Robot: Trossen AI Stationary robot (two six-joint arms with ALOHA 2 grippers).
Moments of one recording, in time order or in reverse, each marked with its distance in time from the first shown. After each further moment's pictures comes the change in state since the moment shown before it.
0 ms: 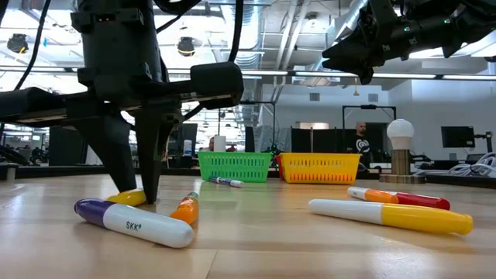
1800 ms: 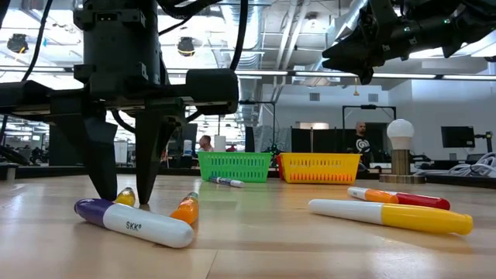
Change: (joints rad) left arm 0.003 0.006 0.033 -0.047 0.080 0.025; right arm 0.000 0.000 0.000 0.000 0.000 0.000
